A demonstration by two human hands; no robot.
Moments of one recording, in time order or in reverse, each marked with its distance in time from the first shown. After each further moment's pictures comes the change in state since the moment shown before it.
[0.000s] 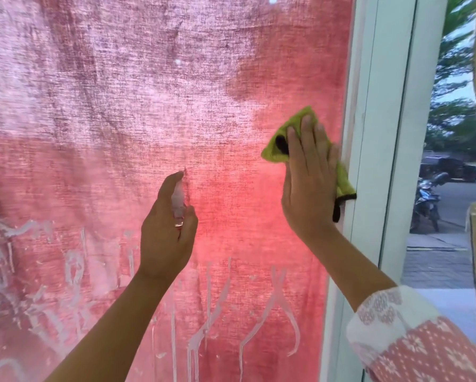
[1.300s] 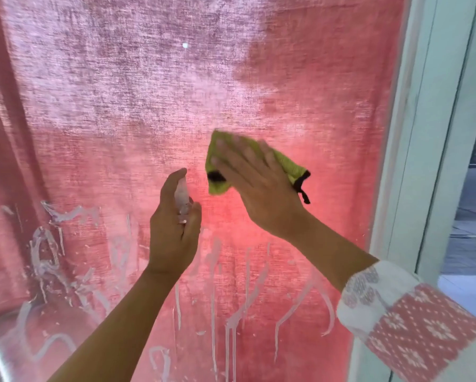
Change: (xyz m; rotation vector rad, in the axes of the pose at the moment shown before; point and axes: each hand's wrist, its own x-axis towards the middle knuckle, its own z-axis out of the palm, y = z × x) left_hand -0.006 -0.034 -0.047 -0.092 0.018 -0.034; right_hand -0.008 -0.093 0.040 0.010 -0.252 -0.521
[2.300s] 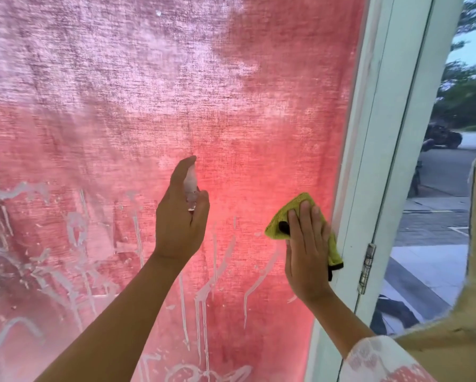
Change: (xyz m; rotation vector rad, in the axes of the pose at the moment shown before) left_hand -0.030 0.011 0.054 -0.026 -0.105 -0.011; right_hand -0.208 -0.023 -0.007 0.034 -0.001 0.561
